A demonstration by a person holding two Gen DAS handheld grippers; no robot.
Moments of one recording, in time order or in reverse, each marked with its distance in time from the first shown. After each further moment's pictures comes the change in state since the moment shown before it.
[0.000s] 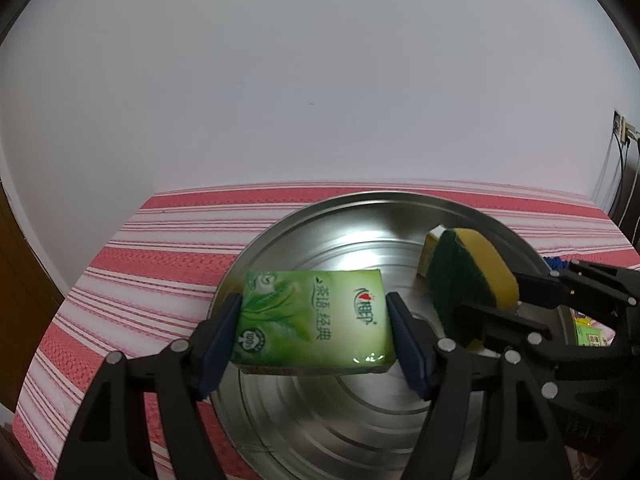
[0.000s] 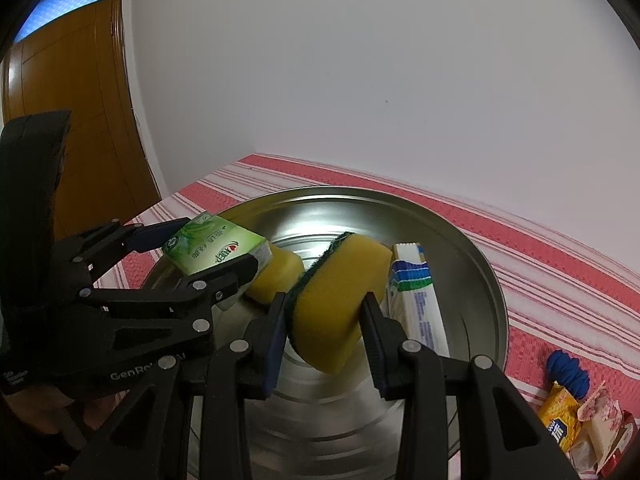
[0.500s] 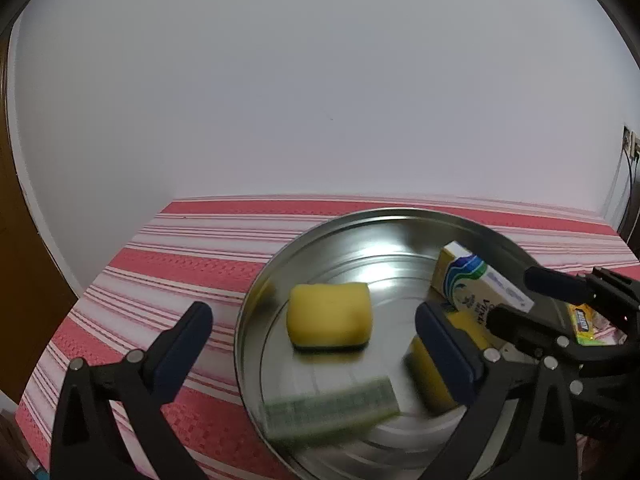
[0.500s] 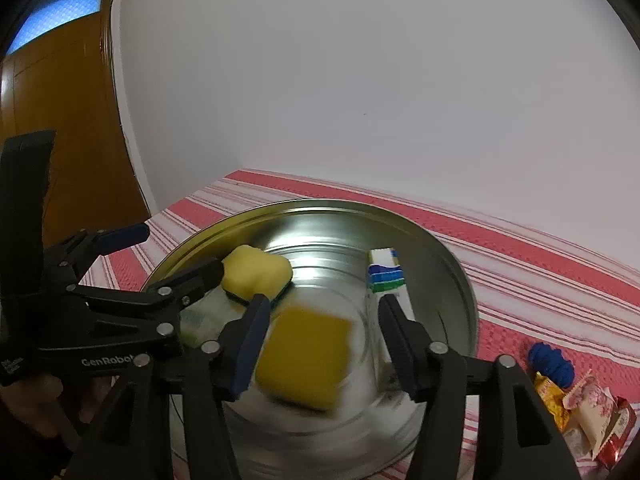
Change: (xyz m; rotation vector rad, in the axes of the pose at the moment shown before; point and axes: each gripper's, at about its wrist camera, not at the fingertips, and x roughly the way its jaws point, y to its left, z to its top) left arm -0.016 0.010 -0.001 -0.039 -0.052 0.034; right arm -0.015 -0.004 -0.003 0.037 -0.056 -0.044
